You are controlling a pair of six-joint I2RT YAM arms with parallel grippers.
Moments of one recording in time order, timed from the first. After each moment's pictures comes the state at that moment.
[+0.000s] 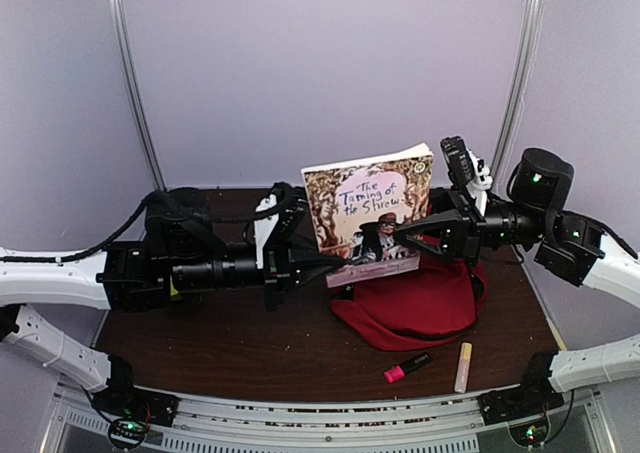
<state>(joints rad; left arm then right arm) -1.26 1.21 0.99 0.16 0.11 0.07 0.83 0.96 0.96 0.01 -0.70 0.17</state>
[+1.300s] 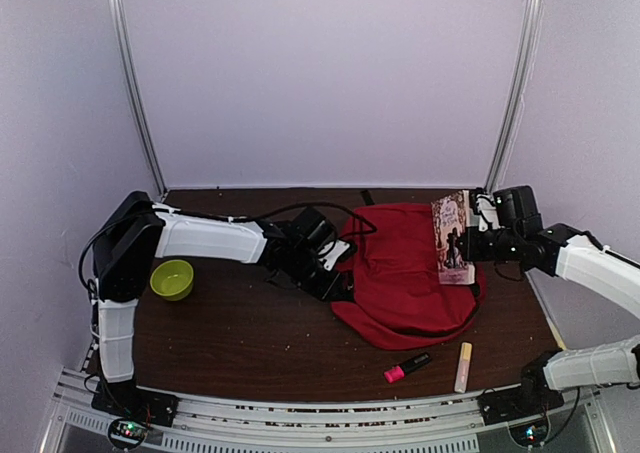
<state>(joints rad) -0.92 2.07 1.47 -0.39 0.28 -0.25 0.35 1.09 0.76 -0.37 0.01 0.29</state>
